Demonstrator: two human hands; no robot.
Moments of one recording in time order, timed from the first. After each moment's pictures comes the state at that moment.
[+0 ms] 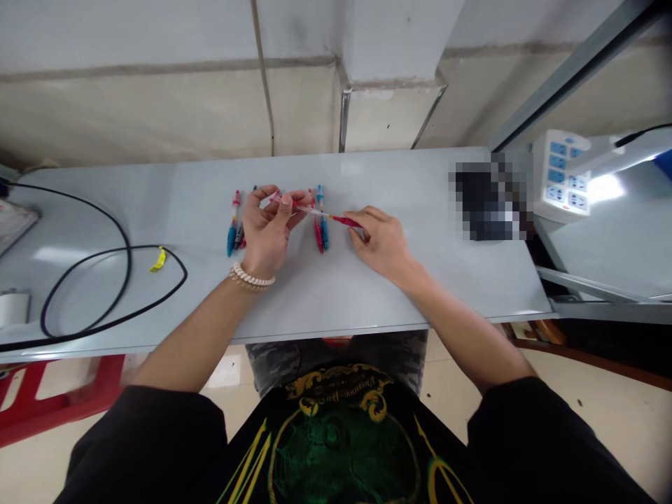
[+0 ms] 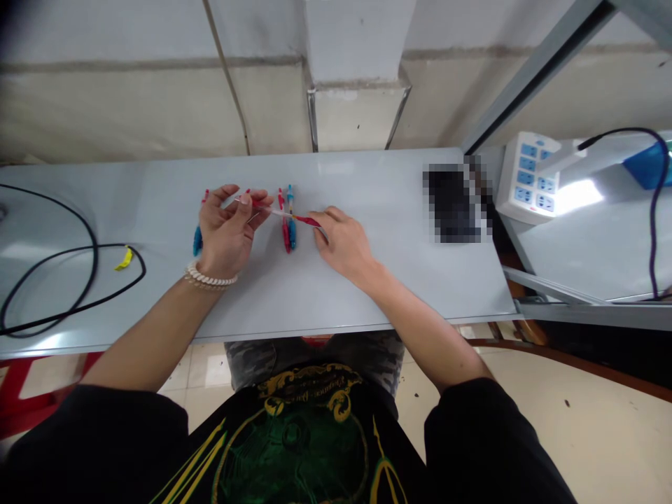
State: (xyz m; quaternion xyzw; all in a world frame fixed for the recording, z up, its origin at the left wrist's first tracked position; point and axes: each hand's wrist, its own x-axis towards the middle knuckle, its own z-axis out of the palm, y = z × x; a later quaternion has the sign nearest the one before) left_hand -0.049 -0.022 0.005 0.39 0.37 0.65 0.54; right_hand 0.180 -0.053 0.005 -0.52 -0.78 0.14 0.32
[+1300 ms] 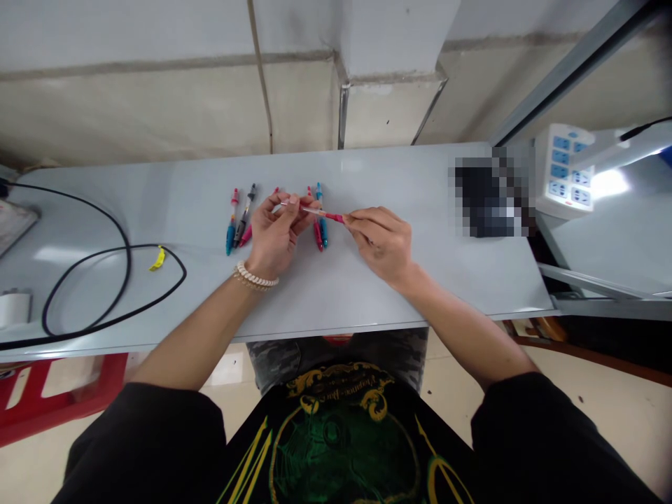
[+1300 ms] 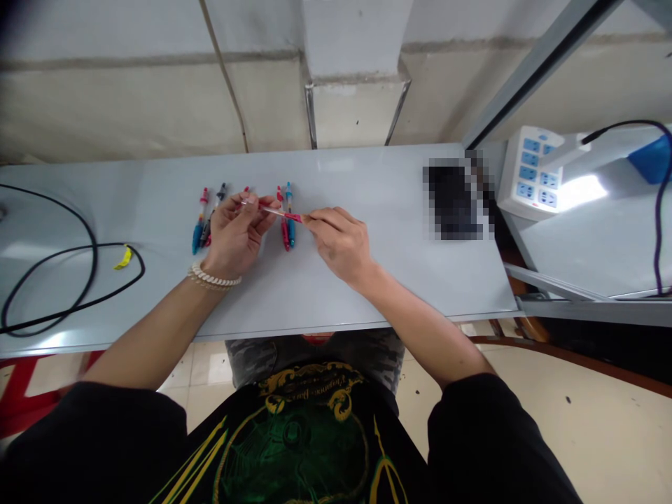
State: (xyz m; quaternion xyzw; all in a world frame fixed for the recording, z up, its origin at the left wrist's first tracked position) left_hand -0.036 -0.031 0.018 0.33 0.40 0.61 0.61; right_hand 0.174 -0.056 -0.007 -0.44 -0.76 0.03 0.48
